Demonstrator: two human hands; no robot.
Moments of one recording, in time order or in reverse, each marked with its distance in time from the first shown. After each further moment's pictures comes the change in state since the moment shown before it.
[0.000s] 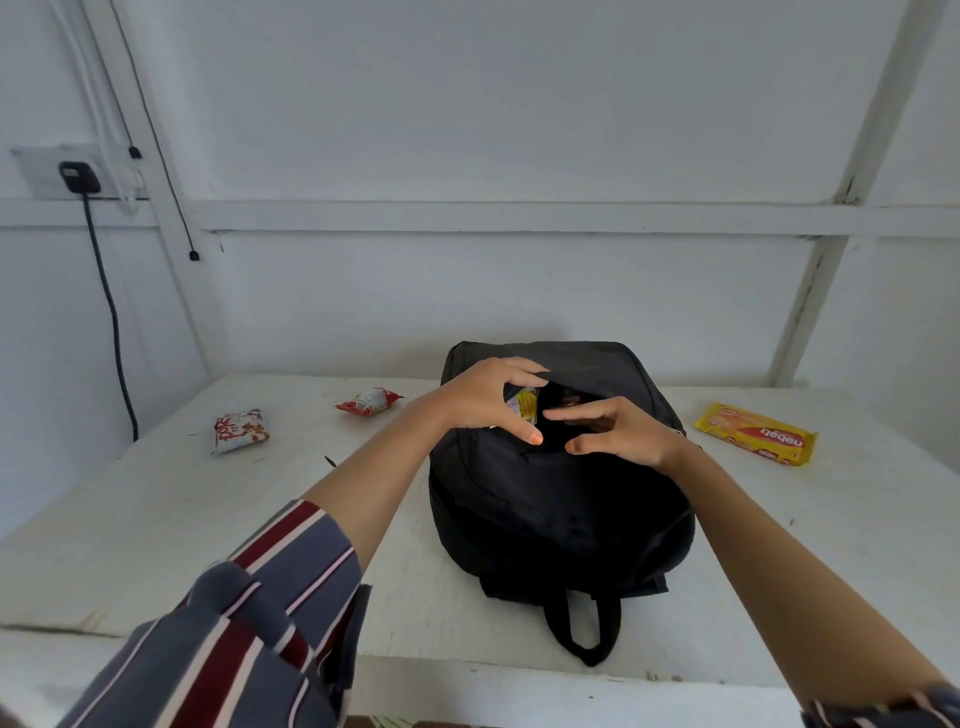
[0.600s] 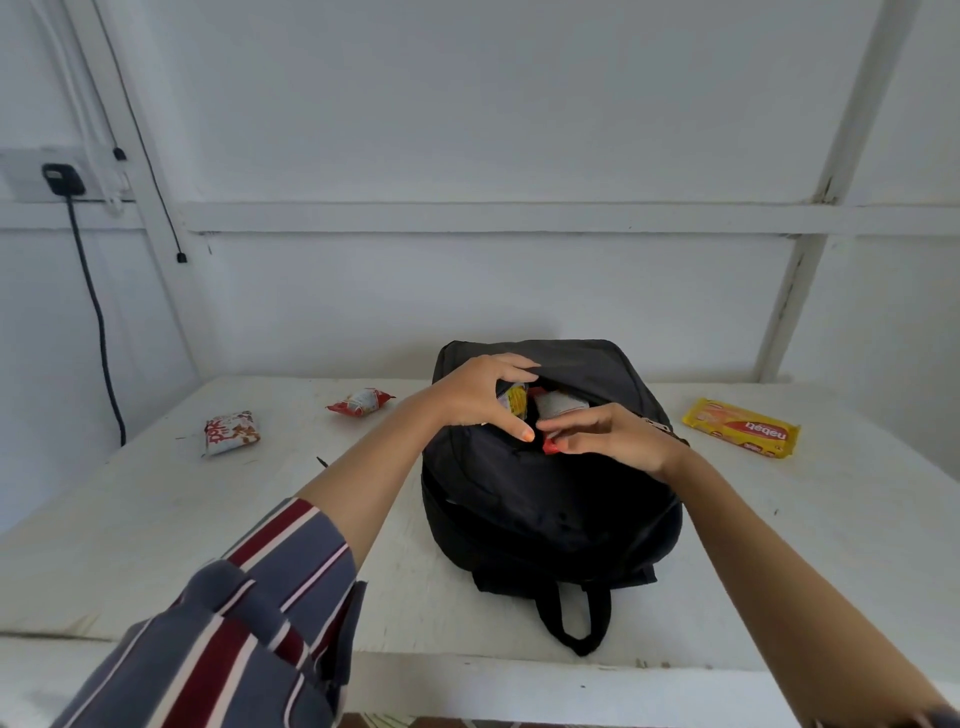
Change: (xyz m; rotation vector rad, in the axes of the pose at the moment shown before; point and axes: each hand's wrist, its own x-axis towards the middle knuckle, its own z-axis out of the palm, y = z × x) left_hand -0.001 0.003 0.001 0.016 0.005 0.003; right_hand -0.020 -0.009 0.006 0.090 -0.017 0.061
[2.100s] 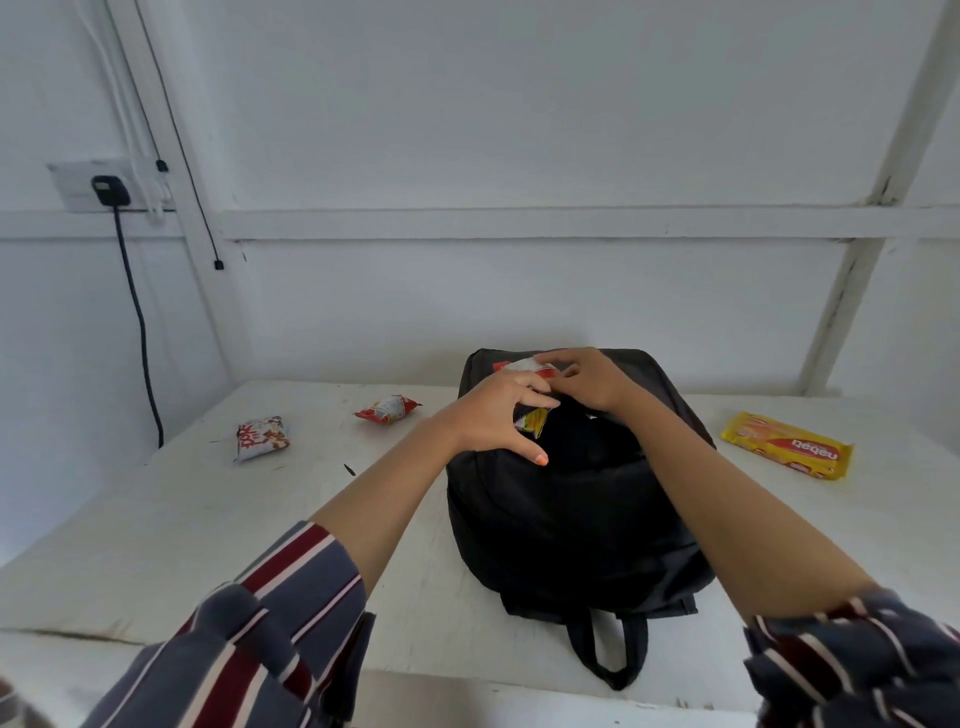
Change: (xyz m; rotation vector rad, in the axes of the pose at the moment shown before) left_hand -0.012 -0.010 -0.002 0.126 0.026 0.065; right_hand 0.098 -0.032 0.000 -0.312 0.252 0.016
